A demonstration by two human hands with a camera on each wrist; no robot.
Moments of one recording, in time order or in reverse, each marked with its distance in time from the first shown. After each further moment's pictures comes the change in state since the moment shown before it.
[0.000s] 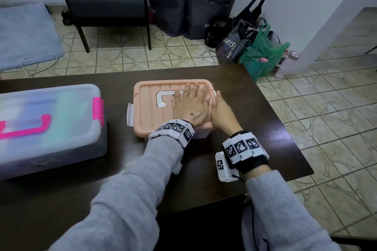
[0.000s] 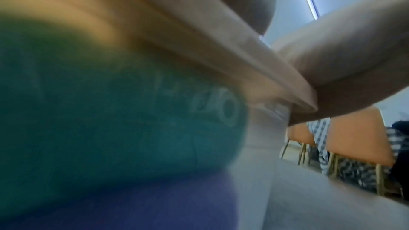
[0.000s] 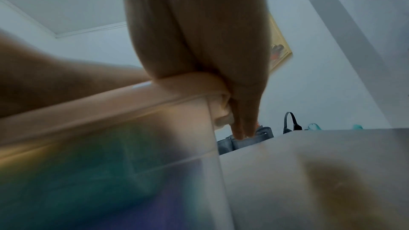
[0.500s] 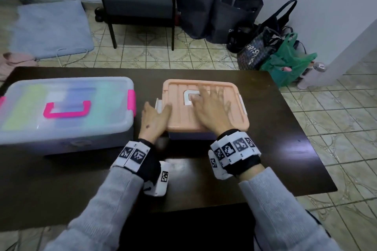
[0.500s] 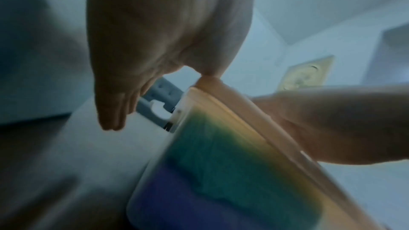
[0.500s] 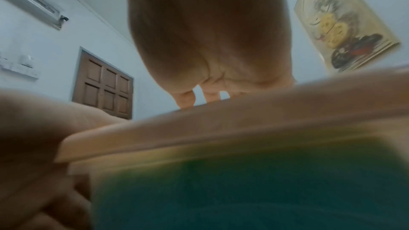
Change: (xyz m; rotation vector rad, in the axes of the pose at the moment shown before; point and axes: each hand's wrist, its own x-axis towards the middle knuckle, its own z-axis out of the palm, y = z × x) left_hand -0.083 -0.108 -0.036 -0.767 0.240 -0.689; right_hand -0.020 -0.070 0.047 -0.266 -0.028 -0.273
